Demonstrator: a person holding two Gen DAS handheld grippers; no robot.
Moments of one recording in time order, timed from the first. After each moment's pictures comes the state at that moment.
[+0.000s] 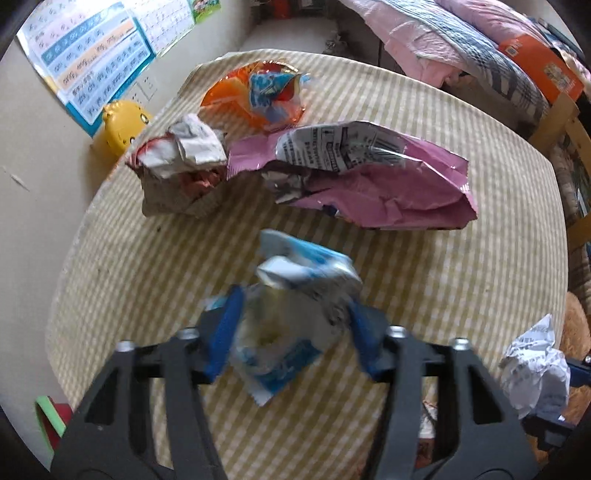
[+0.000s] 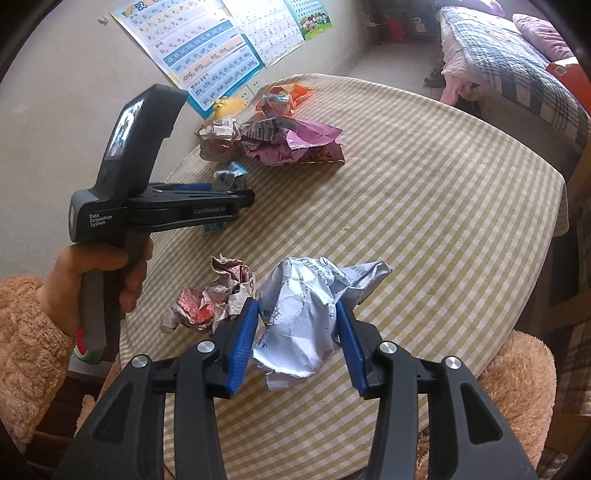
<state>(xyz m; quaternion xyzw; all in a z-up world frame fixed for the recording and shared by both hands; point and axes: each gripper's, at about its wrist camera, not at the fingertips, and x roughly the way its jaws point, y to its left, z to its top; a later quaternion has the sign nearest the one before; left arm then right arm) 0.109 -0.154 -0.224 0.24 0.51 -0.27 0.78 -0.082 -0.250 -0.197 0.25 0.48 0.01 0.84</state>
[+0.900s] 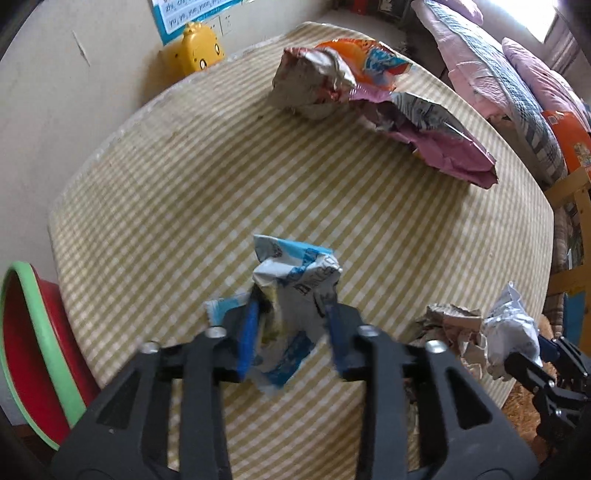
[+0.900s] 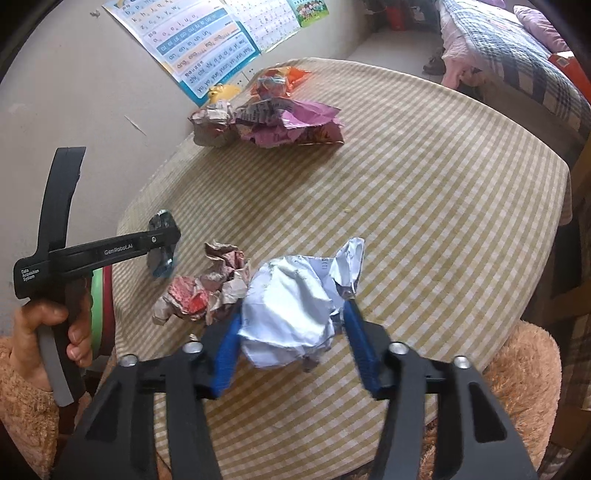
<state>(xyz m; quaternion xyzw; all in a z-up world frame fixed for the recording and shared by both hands) 0.086 -0.063 -0.211 0.11 0.58 -0.18 0.78 -0.077 -0.246 -0.205 0.25 0.50 0.01 0.83</state>
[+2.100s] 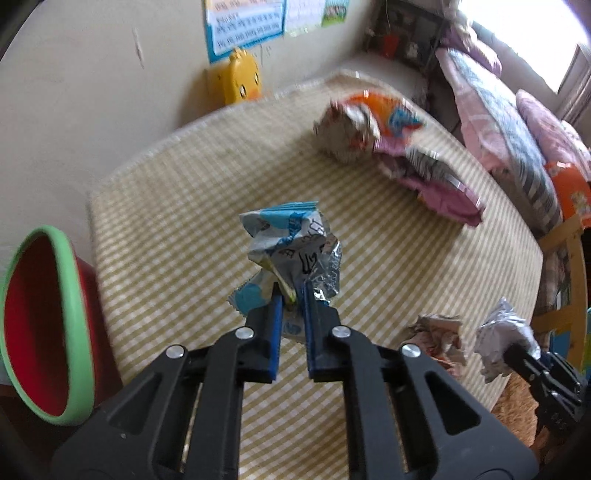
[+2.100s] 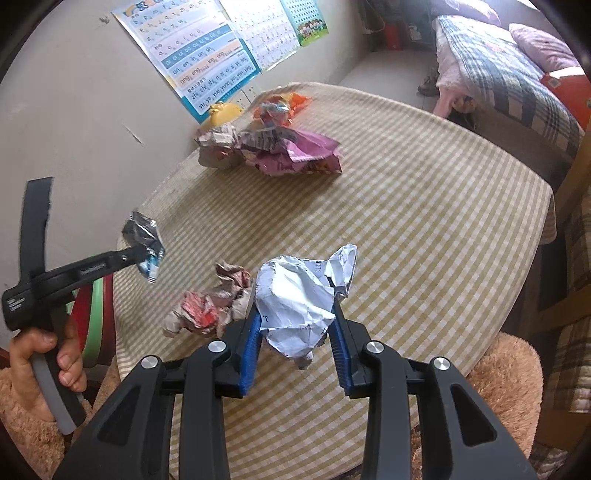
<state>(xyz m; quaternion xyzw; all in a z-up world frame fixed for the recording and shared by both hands) 0.061 -0.026 -0.166 0.04 0.52 -0.14 0.84 -0.081 -0.237 -0.176 0.22 0.47 -0.01 0.85</state>
